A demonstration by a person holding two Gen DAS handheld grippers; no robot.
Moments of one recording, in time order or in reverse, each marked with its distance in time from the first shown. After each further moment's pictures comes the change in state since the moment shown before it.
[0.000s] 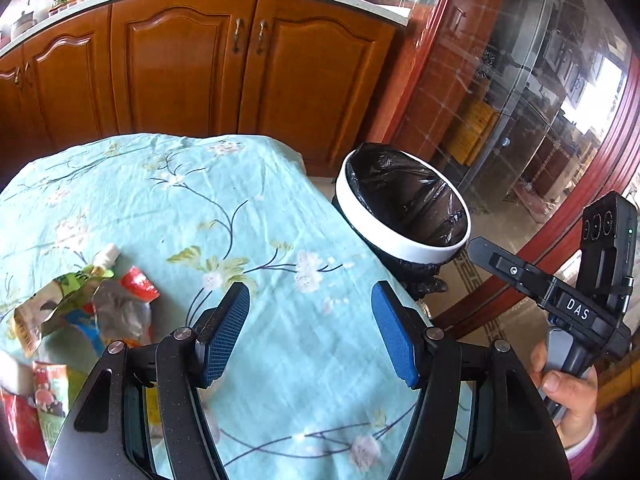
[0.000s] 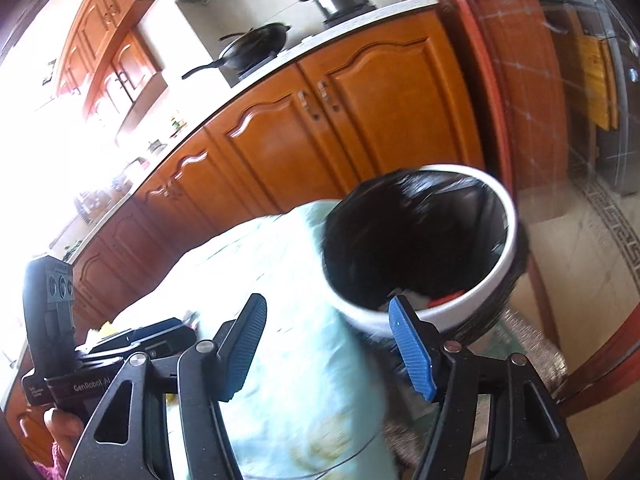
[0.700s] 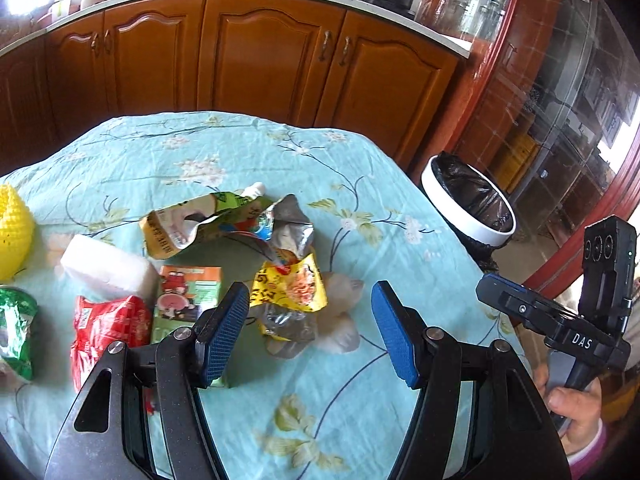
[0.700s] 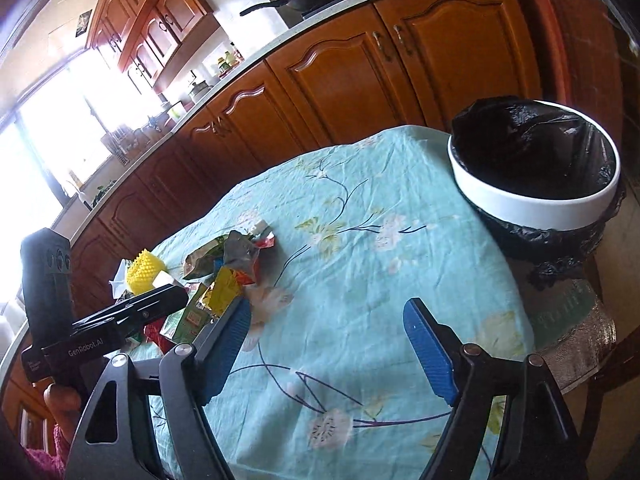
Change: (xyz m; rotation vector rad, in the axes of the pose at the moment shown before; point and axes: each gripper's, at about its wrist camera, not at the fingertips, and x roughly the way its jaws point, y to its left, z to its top) left arm -0.072 0.093 -0.068 -0.144 -0.063 0.141; right arm 0.032 0.089 -0.066 -0.106 0.158 0.121
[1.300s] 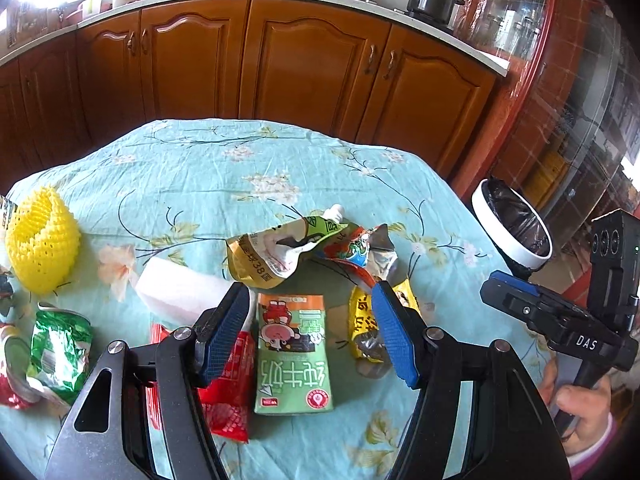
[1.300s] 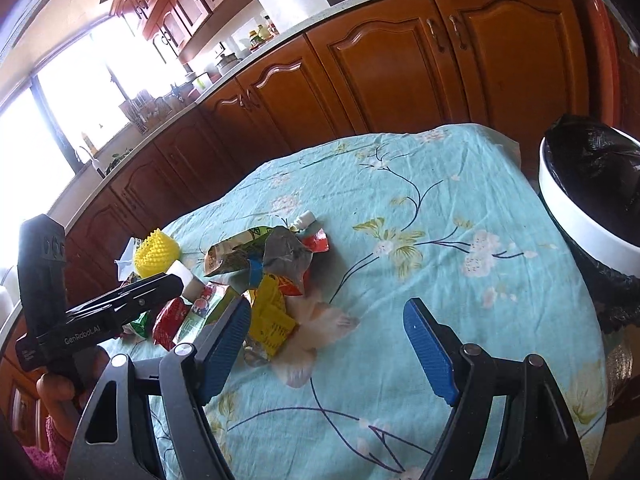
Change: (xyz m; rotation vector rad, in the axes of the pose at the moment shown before) left arm -0.003 0.056 0.018 -0.033 -0.029 0.091; right arm 0.054 0.049 0.022 -0.090 0.055 0.042
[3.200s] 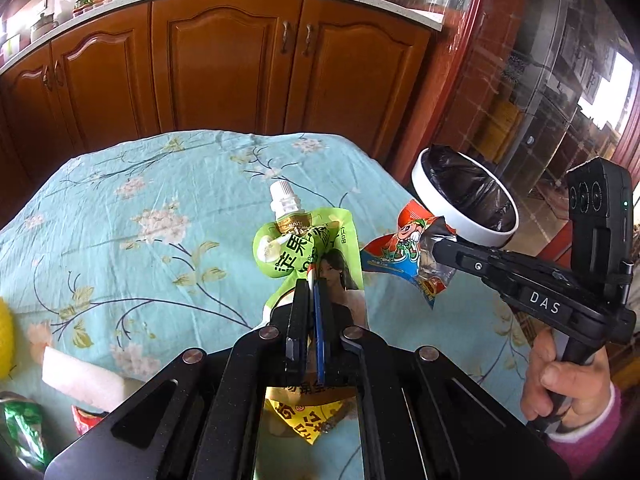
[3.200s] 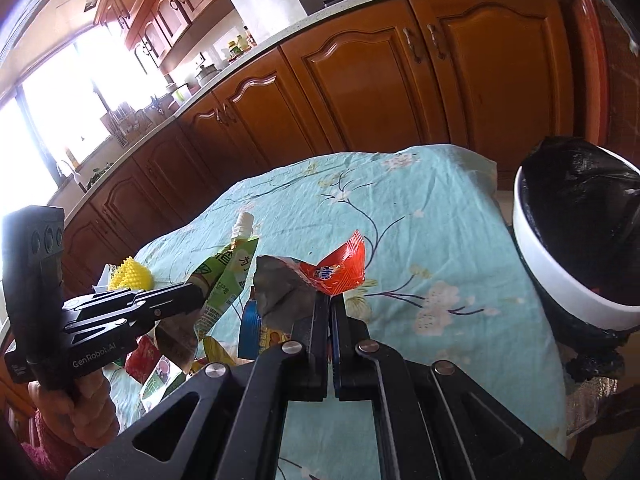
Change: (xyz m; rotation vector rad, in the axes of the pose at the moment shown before) left arm 0.044 -0.080 0.033 0.199 0.078 -0.168; right arm -0.007 -0.040 0.028 0.026 -0.042 -0.073
